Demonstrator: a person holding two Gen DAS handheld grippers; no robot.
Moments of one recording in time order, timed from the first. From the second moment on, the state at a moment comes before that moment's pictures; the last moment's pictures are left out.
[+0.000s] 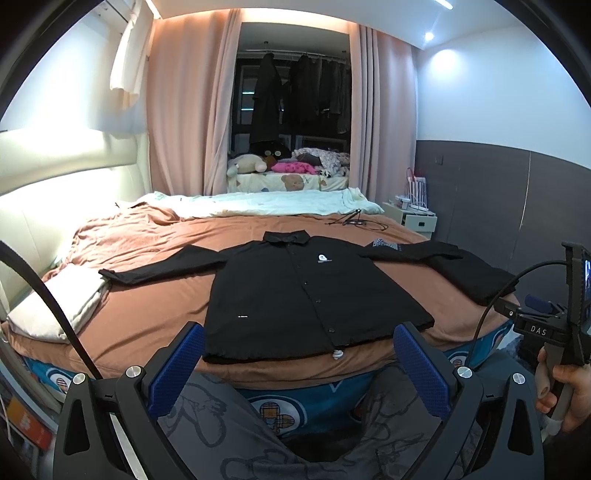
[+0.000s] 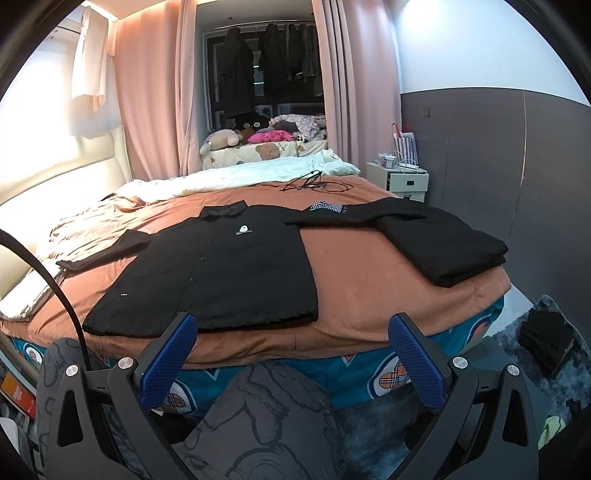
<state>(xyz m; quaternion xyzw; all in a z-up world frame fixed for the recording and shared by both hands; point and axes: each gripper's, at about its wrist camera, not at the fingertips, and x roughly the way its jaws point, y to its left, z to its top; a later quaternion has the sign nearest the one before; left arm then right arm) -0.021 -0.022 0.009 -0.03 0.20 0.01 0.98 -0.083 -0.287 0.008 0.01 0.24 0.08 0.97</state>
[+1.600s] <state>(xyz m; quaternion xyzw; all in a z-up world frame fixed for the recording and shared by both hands) 0.001 -0.002 0.010 -0.04 0.21 0.02 0.98 -0.045 -0.270 0.000 0.01 0.25 0.08 0.96</state>
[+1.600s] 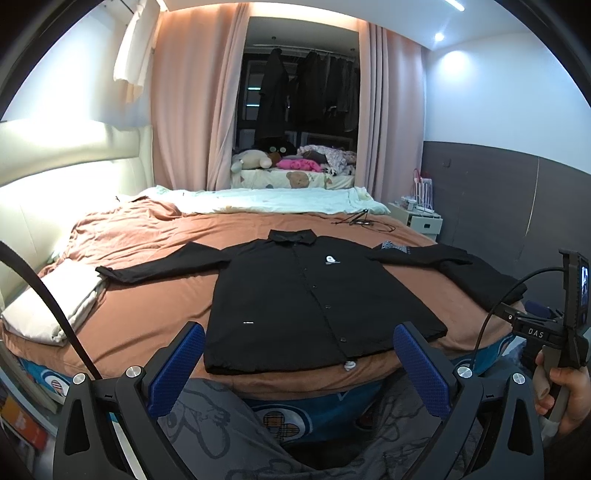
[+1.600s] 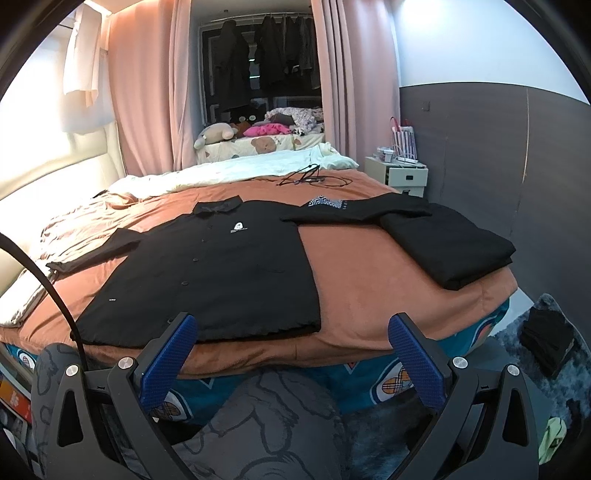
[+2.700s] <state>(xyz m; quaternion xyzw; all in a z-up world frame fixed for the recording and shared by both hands) 0.137 0.162 -0.006 -0.11 0.27 0.12 0.95 0.148 -0.167 0.005 -0.05 0.29 0.19 0.94</state>
